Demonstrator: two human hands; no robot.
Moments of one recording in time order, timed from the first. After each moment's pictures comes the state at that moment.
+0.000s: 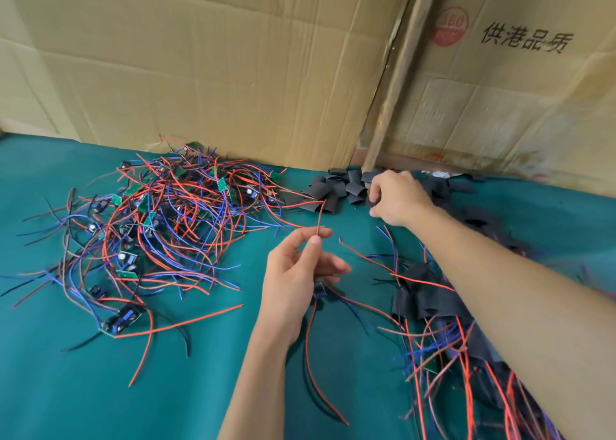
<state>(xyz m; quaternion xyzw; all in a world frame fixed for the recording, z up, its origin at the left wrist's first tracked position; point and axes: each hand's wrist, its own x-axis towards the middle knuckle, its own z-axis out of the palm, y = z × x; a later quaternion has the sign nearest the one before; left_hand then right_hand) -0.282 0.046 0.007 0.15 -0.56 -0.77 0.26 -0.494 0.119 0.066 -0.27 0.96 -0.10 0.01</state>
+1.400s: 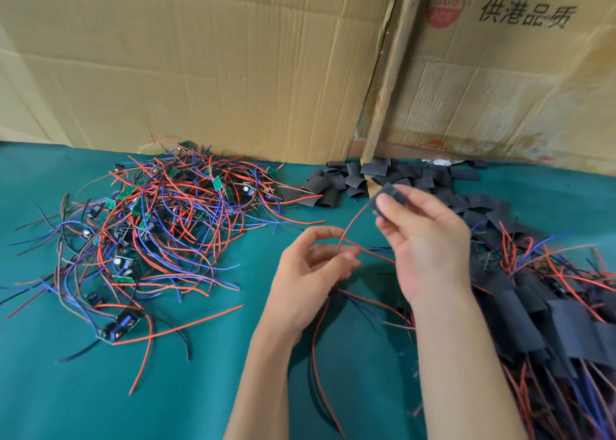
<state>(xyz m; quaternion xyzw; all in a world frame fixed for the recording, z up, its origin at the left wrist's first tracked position) -0.280 0.049 0.008 0.12 -0.61 -0.76 0.20 -0.372 0.153 0.059 -0.04 0.50 -0.86 0.09</state>
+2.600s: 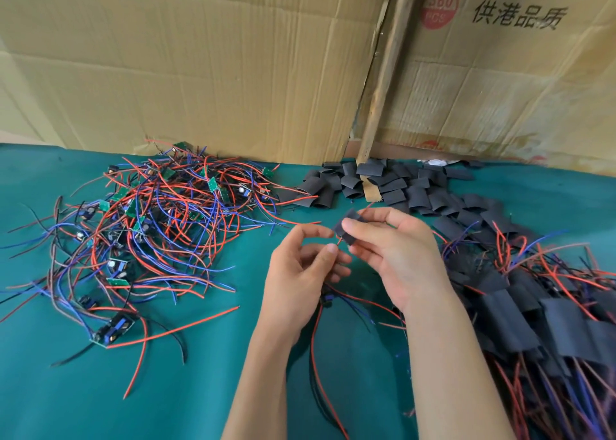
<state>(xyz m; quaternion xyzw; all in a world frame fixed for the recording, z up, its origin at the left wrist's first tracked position) -0.283 0.048 0.003 0.12 -0.63 -0.73 0.25 -0.366 0.153 0.053 -0.05 0.61 -0.77 0.21</state>
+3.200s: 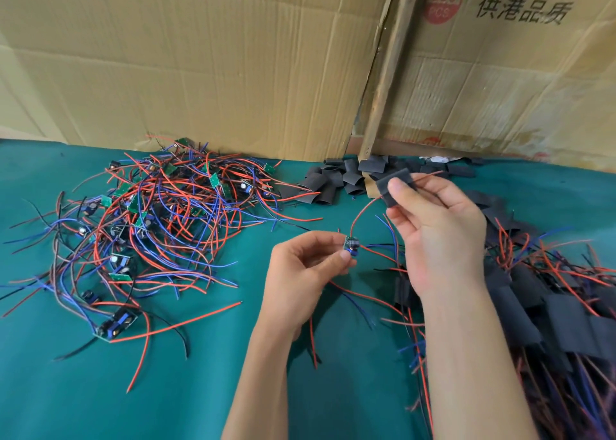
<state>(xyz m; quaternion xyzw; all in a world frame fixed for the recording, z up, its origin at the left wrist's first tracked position) -0.282 0.047 0.003 0.12 -0.58 -0.77 0.23 -0.370 0.164 0.075 -0.06 0.52 -0.85 0.05</state>
